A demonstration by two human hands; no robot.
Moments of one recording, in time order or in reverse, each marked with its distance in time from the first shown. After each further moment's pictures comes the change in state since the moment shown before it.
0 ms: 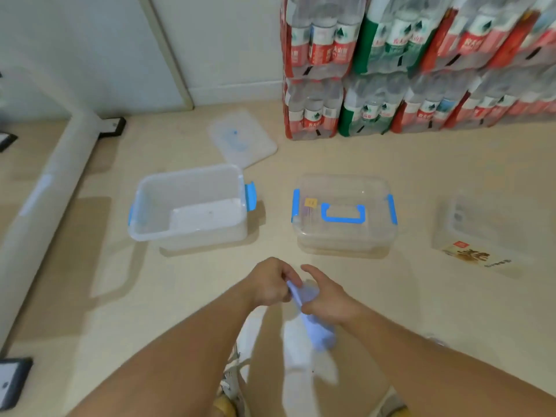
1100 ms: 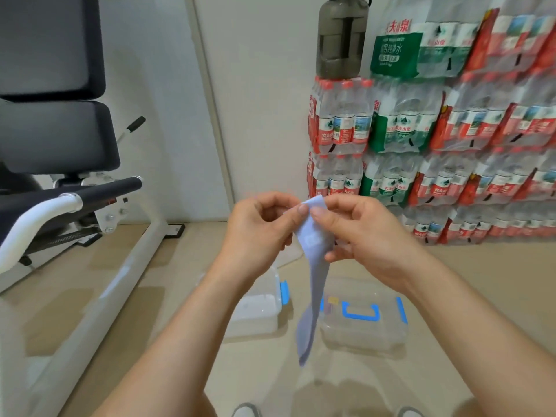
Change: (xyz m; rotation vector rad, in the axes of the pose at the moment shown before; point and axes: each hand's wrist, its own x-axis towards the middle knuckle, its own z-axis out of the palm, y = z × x) left_hand -0.240 0.173 -0.170 -0.532 0.735 0.705; right_hand -0.238 -0.245 -0.095 0.361 0.165 -0.862
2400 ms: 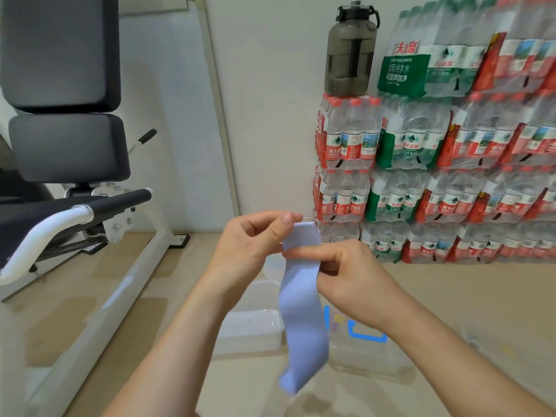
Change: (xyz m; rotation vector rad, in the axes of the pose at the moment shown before) left_hand 0.004 -0.007 -0.024 -0.158 -0.036 -0.097; right_hand -0.001 0.019 0.025 -0.586 -0.046 -0.178
